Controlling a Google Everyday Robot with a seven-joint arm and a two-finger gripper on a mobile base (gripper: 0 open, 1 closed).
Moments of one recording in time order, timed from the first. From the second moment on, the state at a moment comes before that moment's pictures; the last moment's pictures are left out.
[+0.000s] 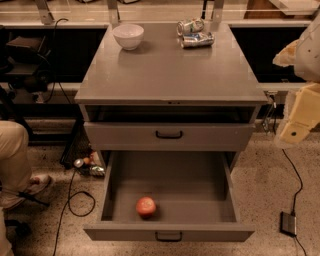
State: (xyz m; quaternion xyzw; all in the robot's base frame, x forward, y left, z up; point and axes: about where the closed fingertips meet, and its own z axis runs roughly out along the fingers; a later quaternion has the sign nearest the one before) arm 0.438 -0.215 0.984 -0.60 0.78 -0.04 0.17
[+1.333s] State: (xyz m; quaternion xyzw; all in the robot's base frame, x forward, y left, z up) arm 0.460 -0.154 0.859 -0.51 0.85 0.03 0.16
